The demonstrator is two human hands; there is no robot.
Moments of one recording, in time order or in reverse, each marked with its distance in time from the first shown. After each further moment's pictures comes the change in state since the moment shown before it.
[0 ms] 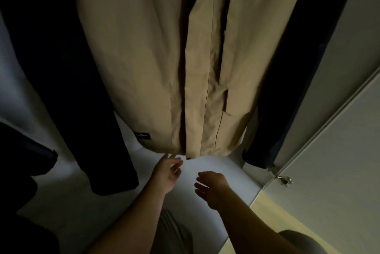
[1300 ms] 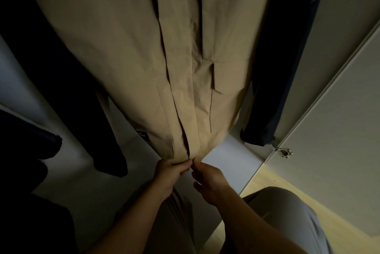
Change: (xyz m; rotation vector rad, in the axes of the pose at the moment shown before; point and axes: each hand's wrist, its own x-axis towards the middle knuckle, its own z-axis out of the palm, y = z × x) left_hand -0.057 -0.050 -0.013 0.636 0.027 0.268; right_hand 0.001 0.057 -0.027 0.037 -0.260 -0.035
